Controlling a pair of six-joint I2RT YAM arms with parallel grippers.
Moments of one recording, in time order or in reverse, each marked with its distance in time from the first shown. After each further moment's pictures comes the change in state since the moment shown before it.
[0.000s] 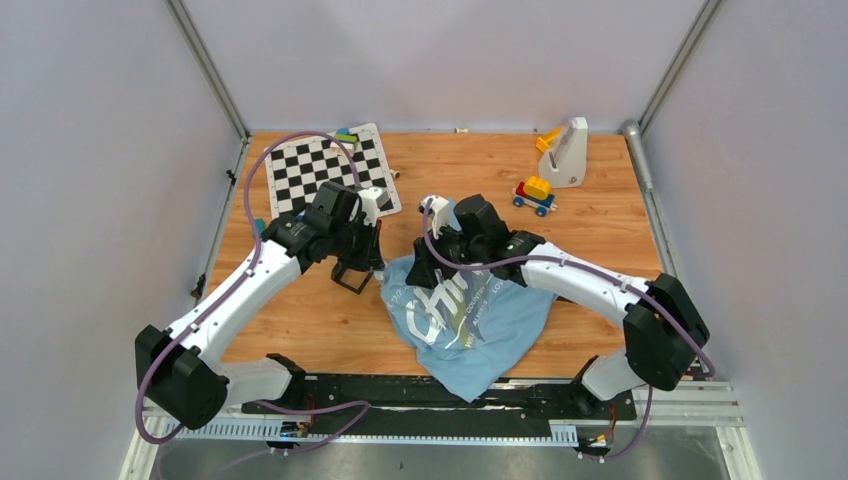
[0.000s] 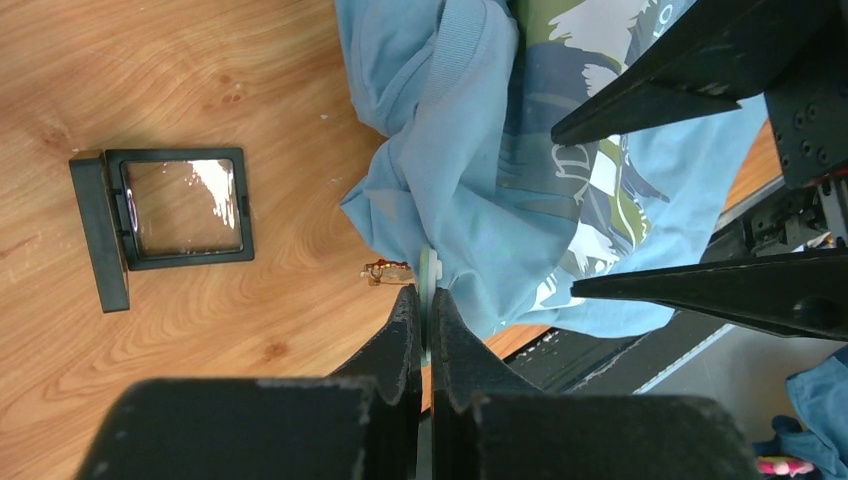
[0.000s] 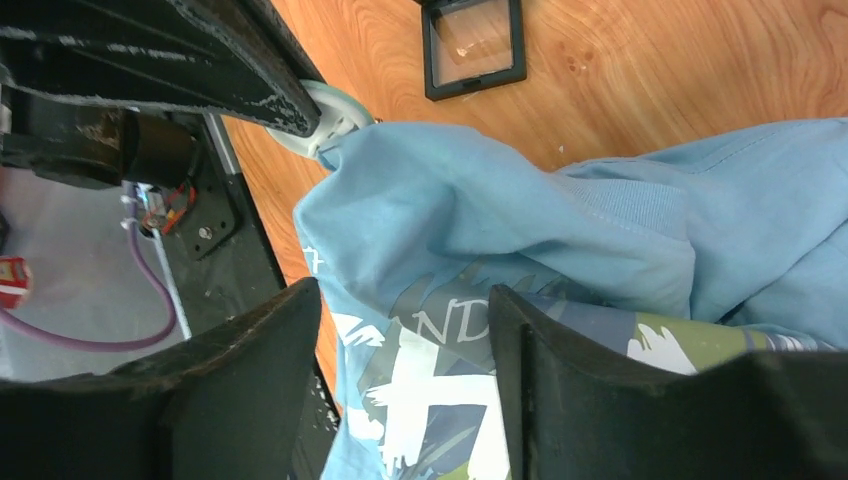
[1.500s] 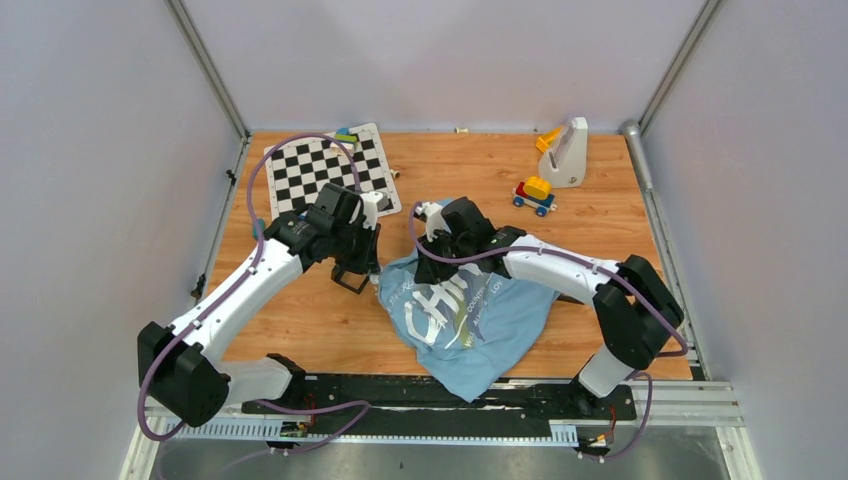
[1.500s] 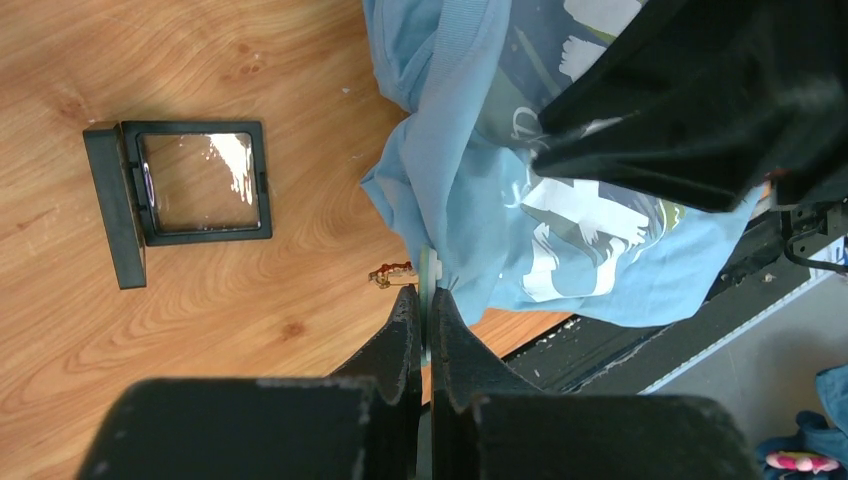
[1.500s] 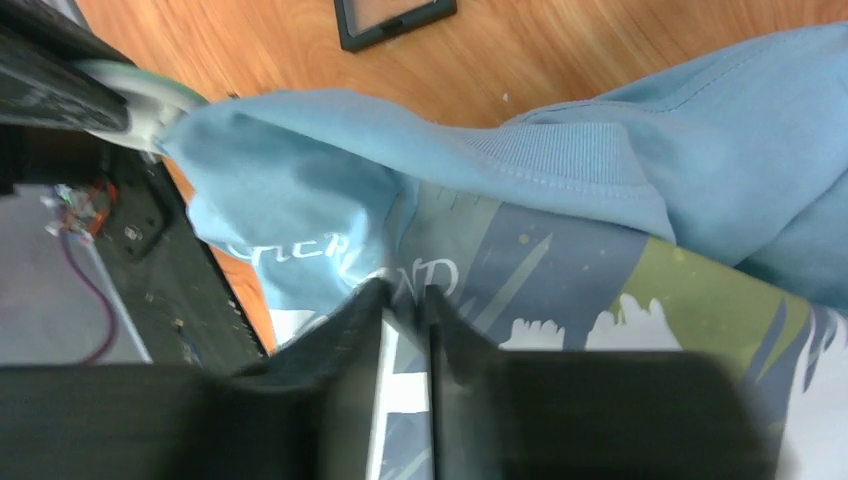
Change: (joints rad) left arm 0.000 0.014 0.000 -0.043 -0.029 0.022; right arm -0.002 0.124 0.042 -0.066 0.061 -0.017
